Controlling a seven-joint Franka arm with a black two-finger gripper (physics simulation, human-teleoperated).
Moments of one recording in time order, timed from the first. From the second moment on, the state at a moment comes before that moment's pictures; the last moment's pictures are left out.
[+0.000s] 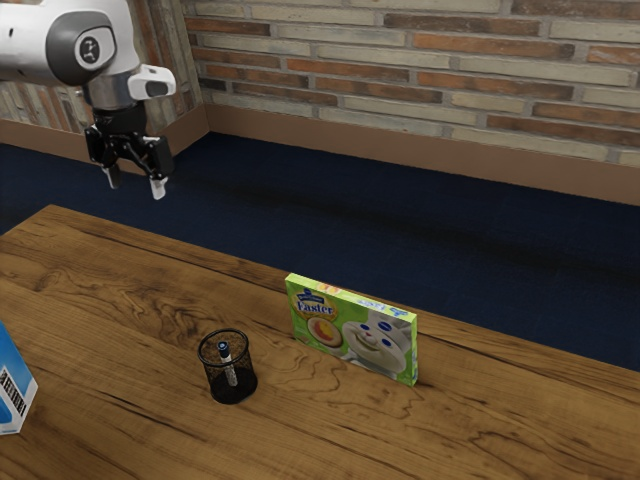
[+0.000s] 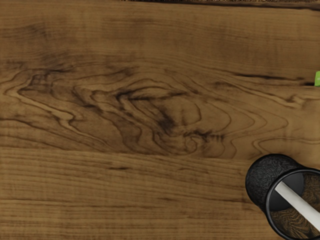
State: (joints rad) arm 0.08 0.02 0.08 -1.68 0.05 1.65 0.11
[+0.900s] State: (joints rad) arm -0.17 0.14 0.08 -2.06 -0.03 2.07 0.08
